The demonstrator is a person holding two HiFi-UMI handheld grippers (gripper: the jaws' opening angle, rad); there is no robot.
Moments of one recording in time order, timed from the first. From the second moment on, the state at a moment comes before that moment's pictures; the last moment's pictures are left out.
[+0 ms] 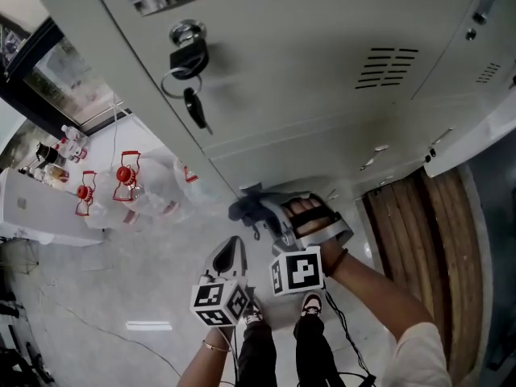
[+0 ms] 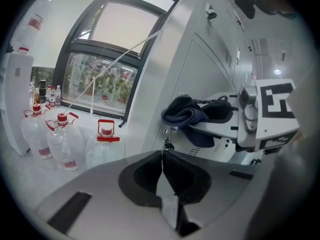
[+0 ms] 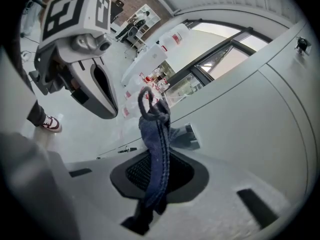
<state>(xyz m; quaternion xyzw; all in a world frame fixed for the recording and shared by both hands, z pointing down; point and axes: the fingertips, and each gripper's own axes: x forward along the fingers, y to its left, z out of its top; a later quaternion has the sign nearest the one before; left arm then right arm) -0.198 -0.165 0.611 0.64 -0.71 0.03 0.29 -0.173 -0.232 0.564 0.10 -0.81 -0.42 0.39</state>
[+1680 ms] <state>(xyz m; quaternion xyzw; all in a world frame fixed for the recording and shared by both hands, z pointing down) -0.194 -0.164 0.715 0.64 -0.70 0.04 0.31 -0.149 -0.251 0.689 0.20 -0.86 -0.27 0.39</state>
